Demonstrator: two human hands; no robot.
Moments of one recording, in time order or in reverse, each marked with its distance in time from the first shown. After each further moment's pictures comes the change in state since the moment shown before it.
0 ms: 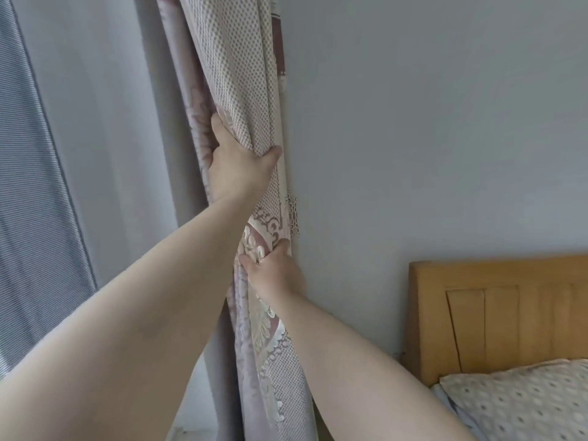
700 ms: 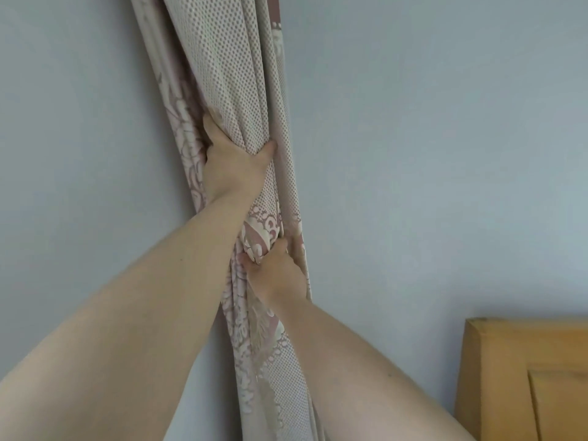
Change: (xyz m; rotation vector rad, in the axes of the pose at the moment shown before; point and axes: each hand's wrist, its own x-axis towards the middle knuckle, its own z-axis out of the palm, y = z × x) left_hand 0.184 -0.097 0.291 0.053 0.124 -0.014; right_hand 0.329 0.098 0.073 0.069 -0.087 -0.129
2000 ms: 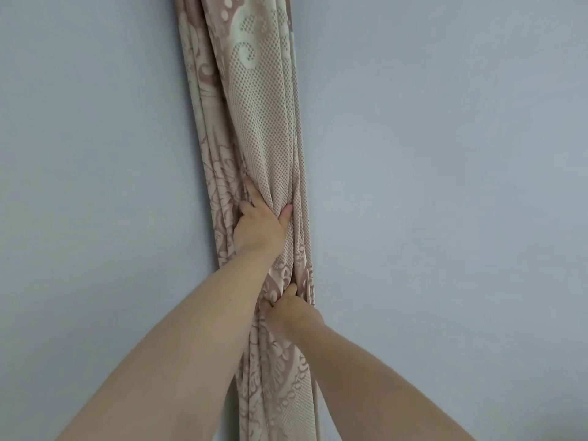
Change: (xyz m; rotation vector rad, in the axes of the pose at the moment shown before) left_hand 0.144 -0.117 0.297 0.464 -0.172 0.096; right_hand 0.327 0.110 0.070 -0.336 -0.268 0.113
